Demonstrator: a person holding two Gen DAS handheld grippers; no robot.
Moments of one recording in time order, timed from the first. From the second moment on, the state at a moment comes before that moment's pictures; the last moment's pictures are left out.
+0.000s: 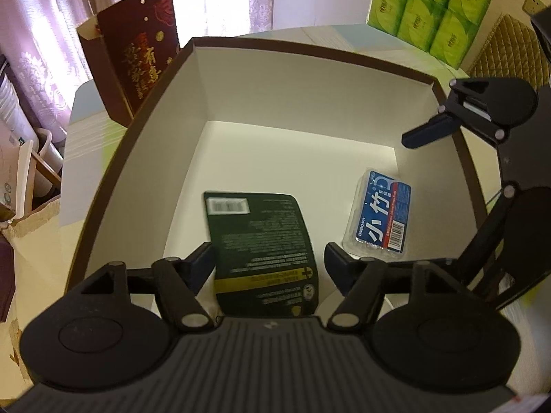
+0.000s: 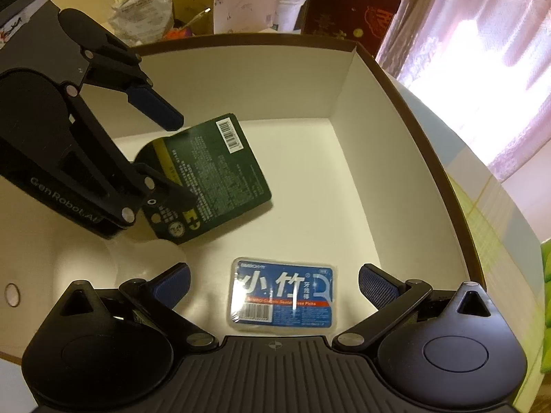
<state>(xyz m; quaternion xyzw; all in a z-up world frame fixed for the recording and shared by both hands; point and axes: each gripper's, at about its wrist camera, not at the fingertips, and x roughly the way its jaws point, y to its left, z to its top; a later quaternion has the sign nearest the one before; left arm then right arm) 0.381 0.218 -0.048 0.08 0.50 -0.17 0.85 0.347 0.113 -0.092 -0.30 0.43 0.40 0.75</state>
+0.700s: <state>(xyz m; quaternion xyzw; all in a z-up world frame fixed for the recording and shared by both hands) 0.299 0.226 0.044 0.07 0.41 -0.09 0.91 0.291 0.052 -0.001 -0.20 0.34 0.42 0.81</state>
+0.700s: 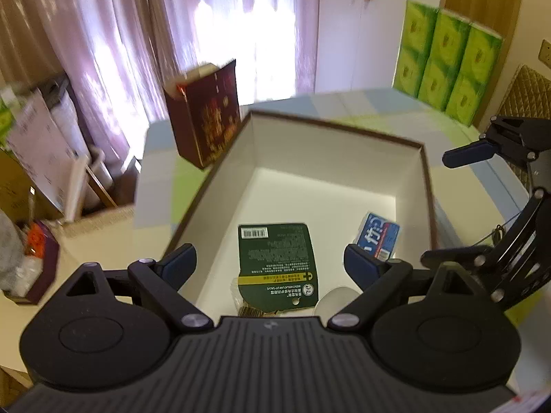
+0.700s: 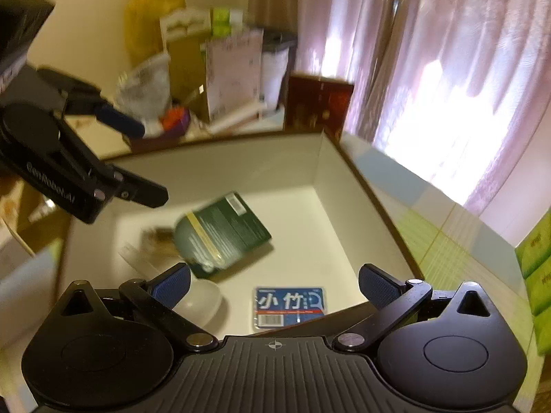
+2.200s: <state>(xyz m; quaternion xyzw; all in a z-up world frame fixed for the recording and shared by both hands) 0.161 0.111 -0.100 -0.32 0.48 -0.10 0.81 0.132 -0.231 -0.069 0.01 0.52 0.21 0.83</state>
